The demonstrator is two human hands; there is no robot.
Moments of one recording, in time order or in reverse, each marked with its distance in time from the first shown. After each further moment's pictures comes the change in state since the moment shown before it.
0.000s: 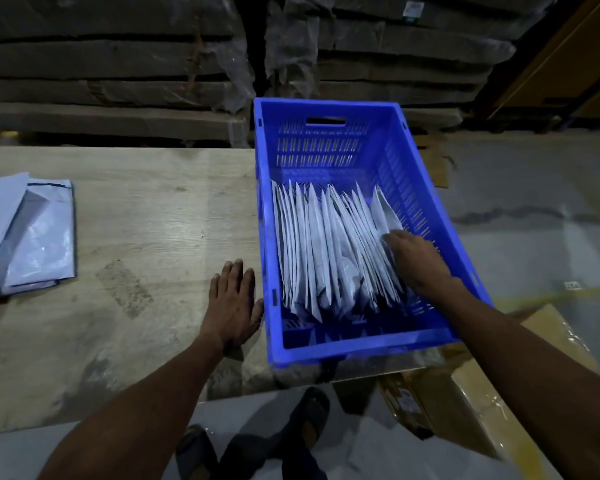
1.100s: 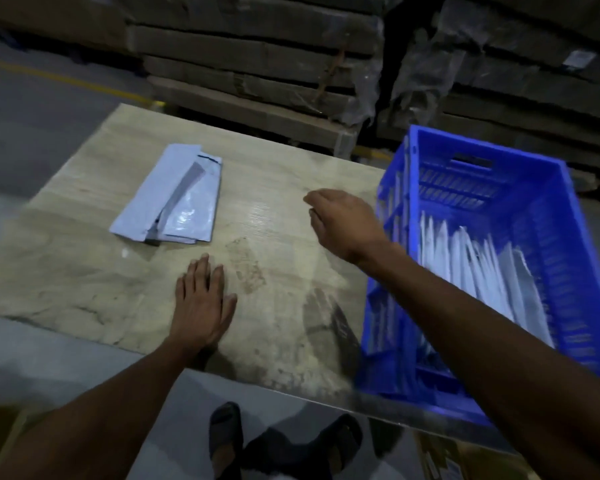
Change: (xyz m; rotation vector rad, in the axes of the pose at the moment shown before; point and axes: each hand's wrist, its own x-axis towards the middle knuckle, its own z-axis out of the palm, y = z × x) left_hand -0.125 -0.173 -0.052 0.074 0.214 -0.457; right_hand 0.106 -0.314 -0.056 0.204 0.264 -0.648
